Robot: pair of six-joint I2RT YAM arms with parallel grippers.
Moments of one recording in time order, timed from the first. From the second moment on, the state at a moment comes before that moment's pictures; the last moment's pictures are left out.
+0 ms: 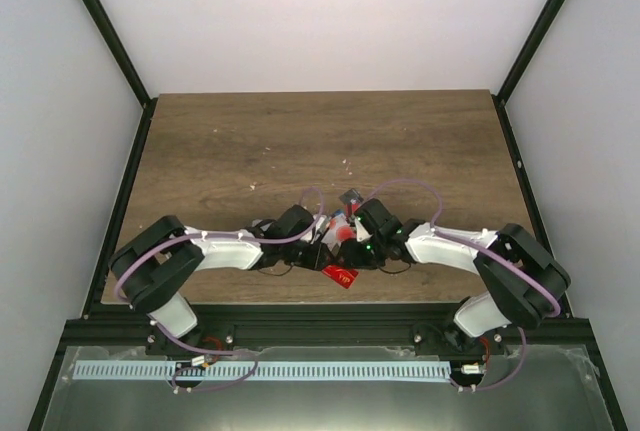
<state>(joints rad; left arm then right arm) -0.88 1.64 0.68 0.05 0.33 -0.64 0.75 1.46 0.63 -0.24 -0.36 0.66</state>
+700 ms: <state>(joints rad) -1.00 1.52 0.51 0.15 0.37 -0.74 0.83 1.34 0.51 -0.31 -0.51 0.70</state>
